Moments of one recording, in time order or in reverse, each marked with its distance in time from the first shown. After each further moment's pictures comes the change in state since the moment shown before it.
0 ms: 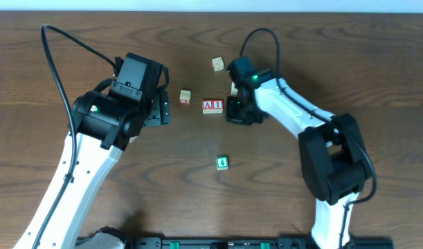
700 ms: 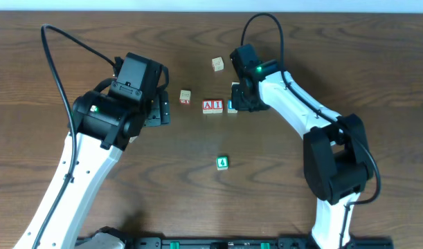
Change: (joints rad) left arm 0.000 0.000 0.000 0.000 0.000 0.000; right arm -0.003 -0.003 0.076 0.031 0.219 -0.103
